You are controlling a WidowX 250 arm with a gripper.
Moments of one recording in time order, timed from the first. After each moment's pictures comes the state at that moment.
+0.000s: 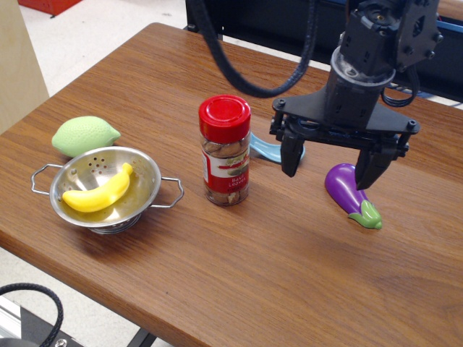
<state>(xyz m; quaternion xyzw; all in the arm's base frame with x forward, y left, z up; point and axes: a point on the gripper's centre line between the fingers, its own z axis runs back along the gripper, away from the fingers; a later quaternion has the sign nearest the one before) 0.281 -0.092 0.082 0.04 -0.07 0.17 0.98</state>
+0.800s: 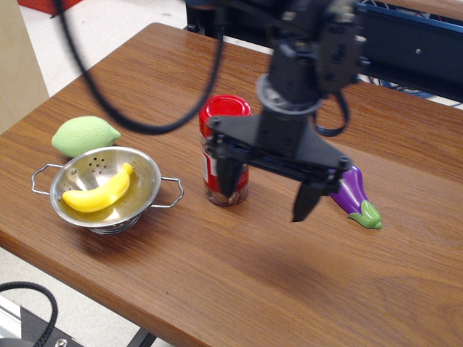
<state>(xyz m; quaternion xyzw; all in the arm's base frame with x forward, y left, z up) 0.233 -0.053 0.077 0.05 -0.05 0.08 0.99</state>
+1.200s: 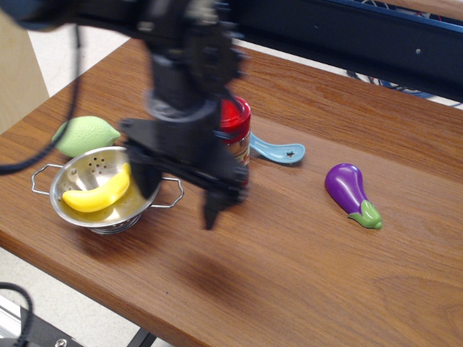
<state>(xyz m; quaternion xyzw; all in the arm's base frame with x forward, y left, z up) 0.202 0.007 0.077 0.05 -0.06 0.02 1.00</state>
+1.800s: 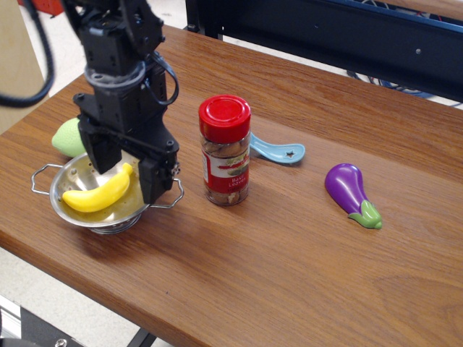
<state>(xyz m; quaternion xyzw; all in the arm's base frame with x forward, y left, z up) 0.214 0.059 0.067 0.04 -0.01 -0.05 1.00</state>
